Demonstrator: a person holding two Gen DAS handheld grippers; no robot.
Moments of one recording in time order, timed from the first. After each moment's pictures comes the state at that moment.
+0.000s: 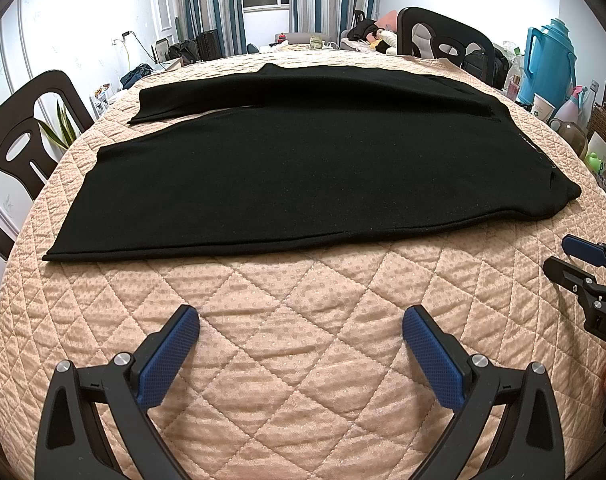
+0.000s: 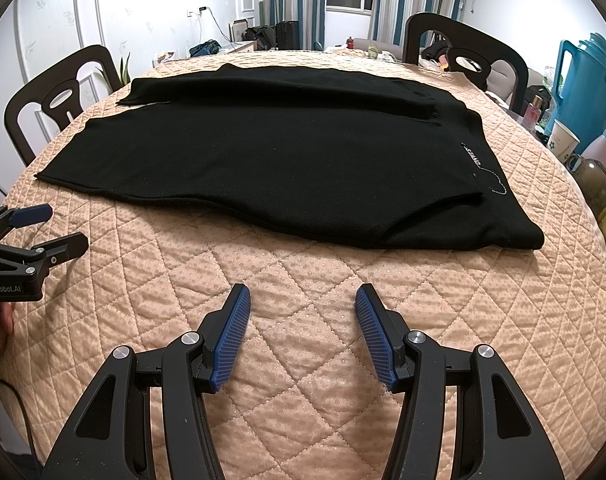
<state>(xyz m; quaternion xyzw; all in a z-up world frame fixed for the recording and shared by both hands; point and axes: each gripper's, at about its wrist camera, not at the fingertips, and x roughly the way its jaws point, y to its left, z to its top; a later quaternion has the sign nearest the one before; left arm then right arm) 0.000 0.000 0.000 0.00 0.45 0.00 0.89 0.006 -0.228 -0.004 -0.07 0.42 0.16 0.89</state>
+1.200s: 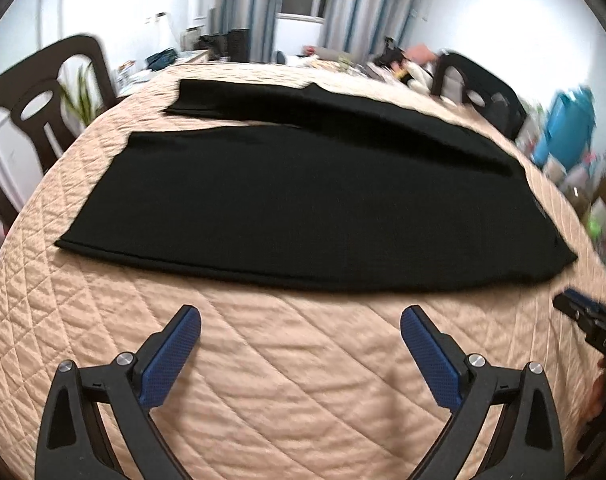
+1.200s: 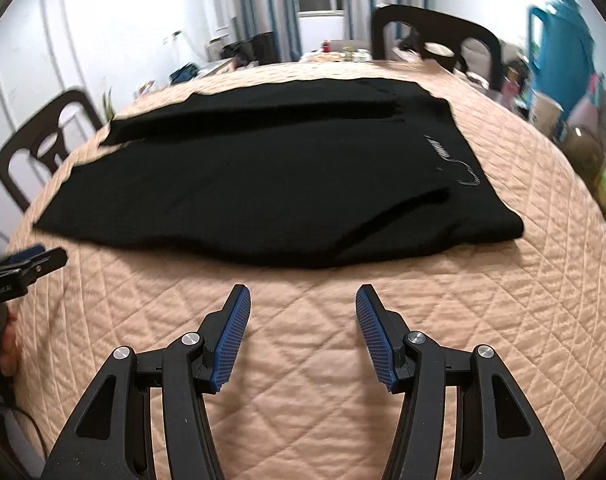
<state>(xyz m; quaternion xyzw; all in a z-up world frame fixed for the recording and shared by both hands) 0.009 0.056 0.011 -0.10 0.42 0.03 0.90 0.025 -0.268 0.004 0.01 0.42 0.14 0.90</state>
